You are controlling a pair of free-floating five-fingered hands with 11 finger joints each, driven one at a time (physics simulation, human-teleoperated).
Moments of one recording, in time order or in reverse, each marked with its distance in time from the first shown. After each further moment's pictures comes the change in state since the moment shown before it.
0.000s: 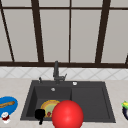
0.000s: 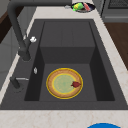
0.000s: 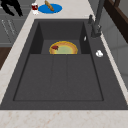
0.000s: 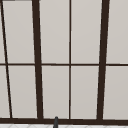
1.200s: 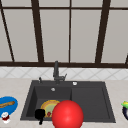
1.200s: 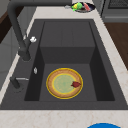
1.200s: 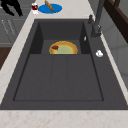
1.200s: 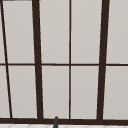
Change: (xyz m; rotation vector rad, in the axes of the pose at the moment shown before) left hand 0.000 0.000 0.000 0.000 0.000 0.000; right hand 0.097 -0.023 0.027 -0.022 0.028 0.076
